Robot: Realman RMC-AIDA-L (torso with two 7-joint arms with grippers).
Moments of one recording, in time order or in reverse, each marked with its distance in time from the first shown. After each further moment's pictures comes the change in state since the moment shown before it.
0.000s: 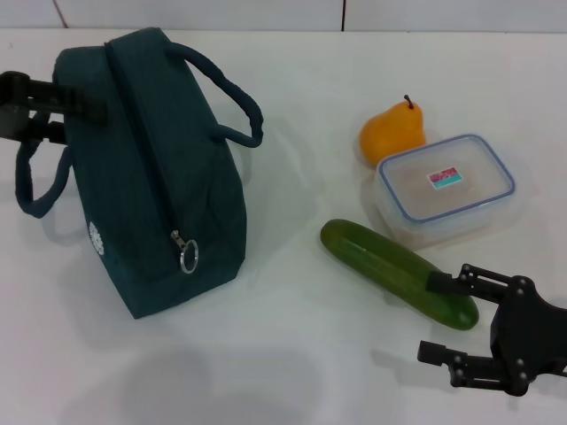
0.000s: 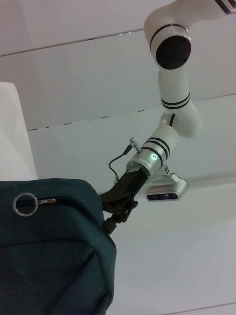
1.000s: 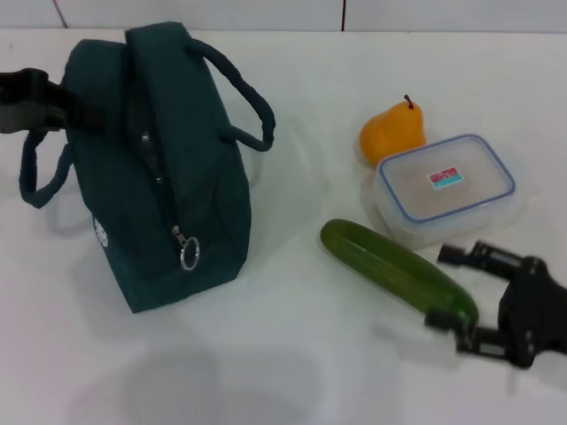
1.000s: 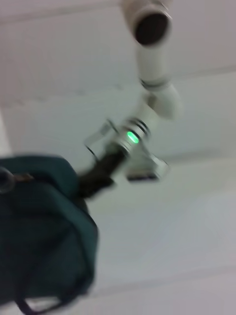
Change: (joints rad) left arm -0.031 -0.013 0.008 -0.008 0.022 -0.008 0.005; right arm -0.006 -0.001 0.008 0.032 0.078 0.000 0.006
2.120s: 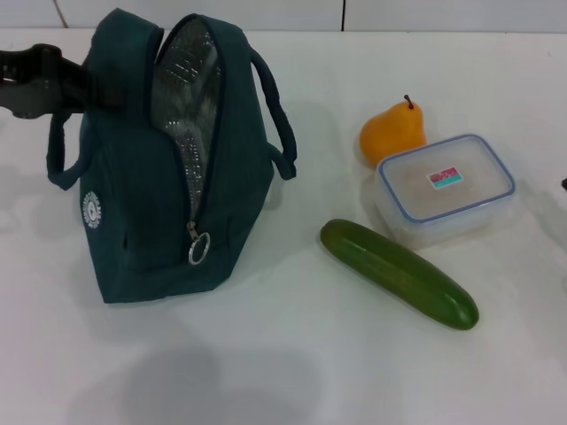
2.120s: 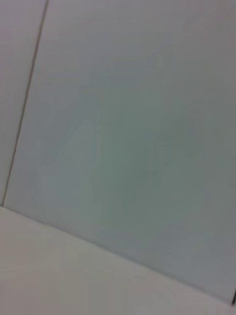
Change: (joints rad) left arm 0.002 -0.004 0.006 -0.018 -0.134 0.034 -0.024; right arm 0.009 0.000 -0.010 0.277 0.715 0.380 0.902
